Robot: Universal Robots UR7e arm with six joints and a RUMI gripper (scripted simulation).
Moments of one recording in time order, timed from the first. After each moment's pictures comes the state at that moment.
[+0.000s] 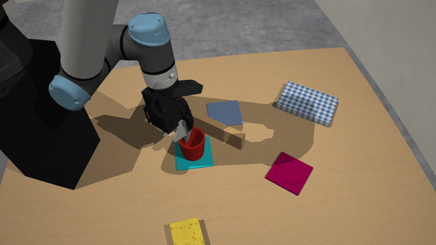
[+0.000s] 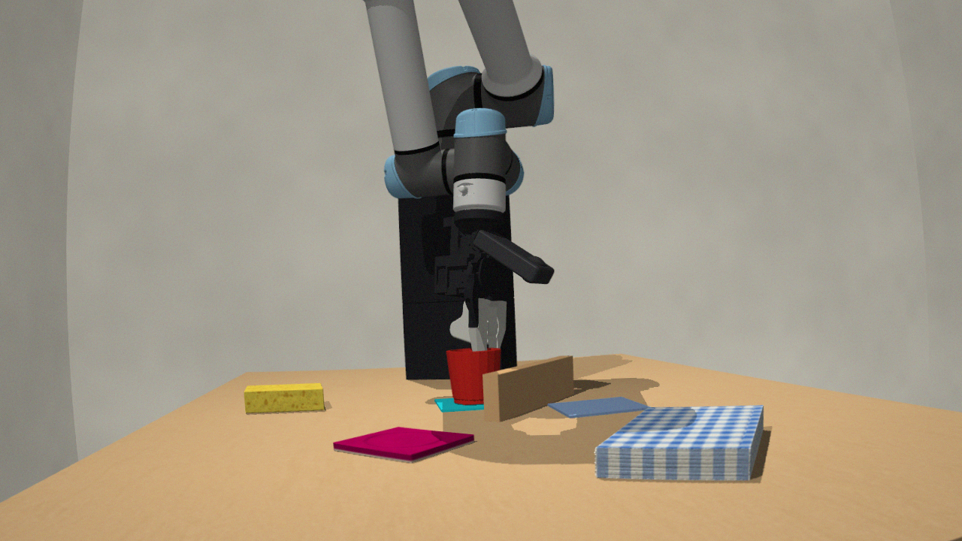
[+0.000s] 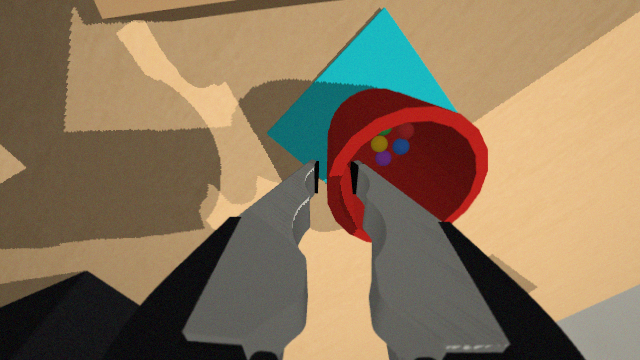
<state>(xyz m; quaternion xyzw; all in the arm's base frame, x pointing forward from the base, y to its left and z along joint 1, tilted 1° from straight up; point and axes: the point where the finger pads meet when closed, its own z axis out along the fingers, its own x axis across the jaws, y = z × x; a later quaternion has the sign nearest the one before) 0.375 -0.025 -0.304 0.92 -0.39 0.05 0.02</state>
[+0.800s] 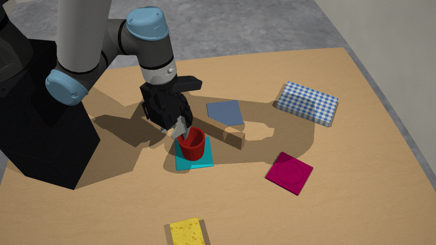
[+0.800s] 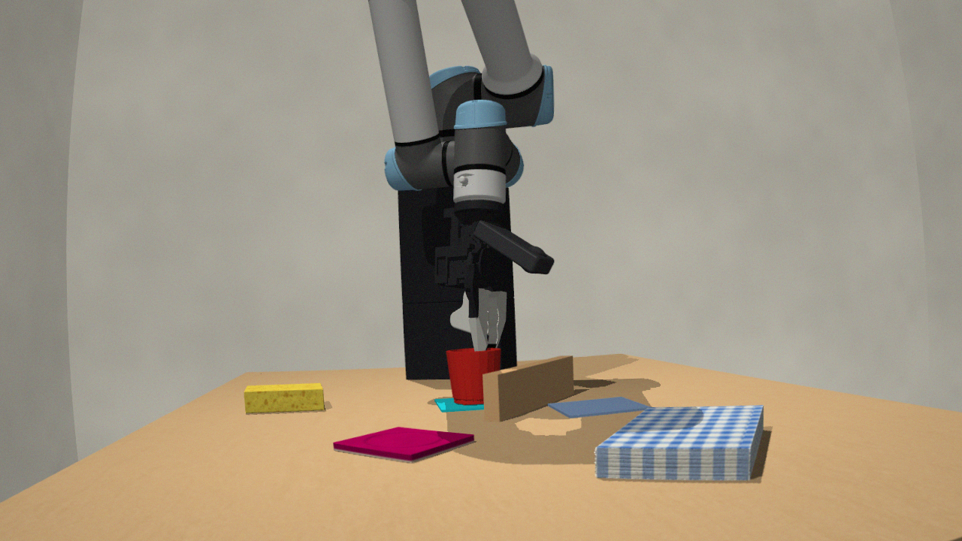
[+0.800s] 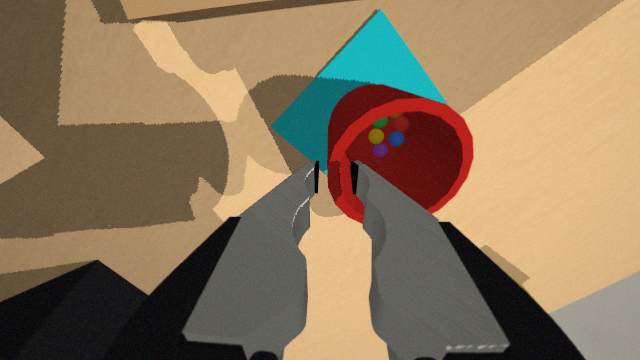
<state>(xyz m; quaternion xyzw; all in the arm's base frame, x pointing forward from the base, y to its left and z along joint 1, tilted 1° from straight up) 0.373 -0.024 -0.290 0.92 -0.39 0.05 0.02</state>
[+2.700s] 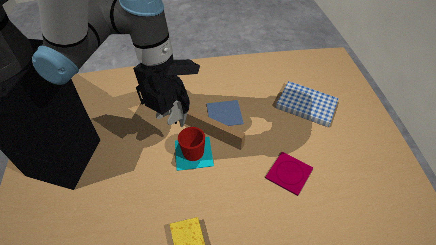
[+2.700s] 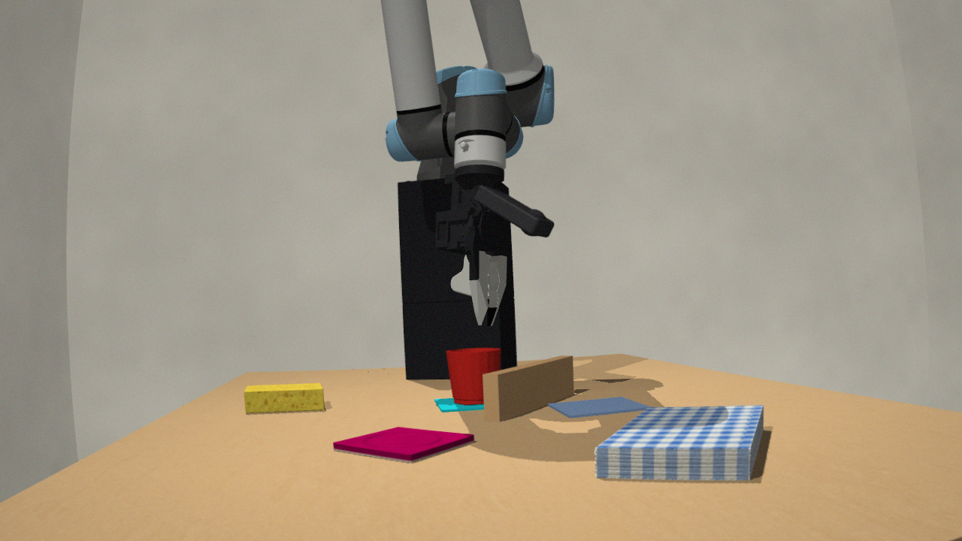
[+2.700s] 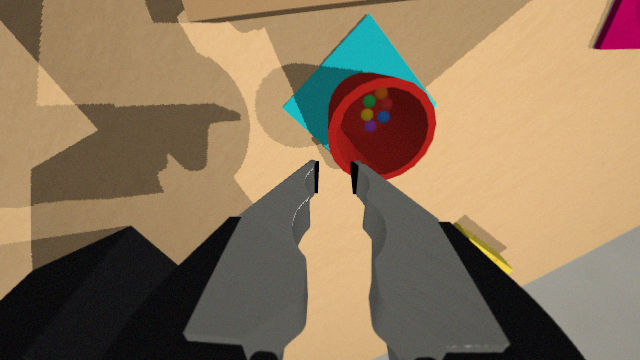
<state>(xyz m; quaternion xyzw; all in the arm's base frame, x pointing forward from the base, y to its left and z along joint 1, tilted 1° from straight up) 0.369 -0.020 -0.240 0.92 -0.39 0.05 0.02</state>
